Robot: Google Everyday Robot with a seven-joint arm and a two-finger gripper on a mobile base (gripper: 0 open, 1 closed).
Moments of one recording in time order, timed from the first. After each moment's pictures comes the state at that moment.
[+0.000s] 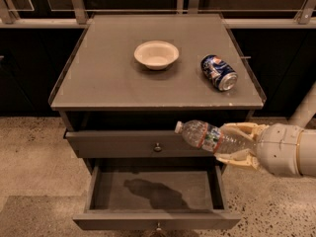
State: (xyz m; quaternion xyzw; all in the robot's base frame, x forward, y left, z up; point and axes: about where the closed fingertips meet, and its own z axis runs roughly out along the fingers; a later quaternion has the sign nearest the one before) arm 0.416 -0.172 0.830 -0.57 0.67 0.07 0.46
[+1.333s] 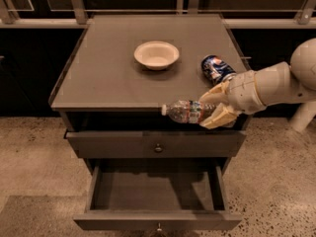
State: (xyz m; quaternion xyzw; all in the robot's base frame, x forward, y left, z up) arm 0.548 -0.149 0.827 -0.65 0.63 0.12 0.41
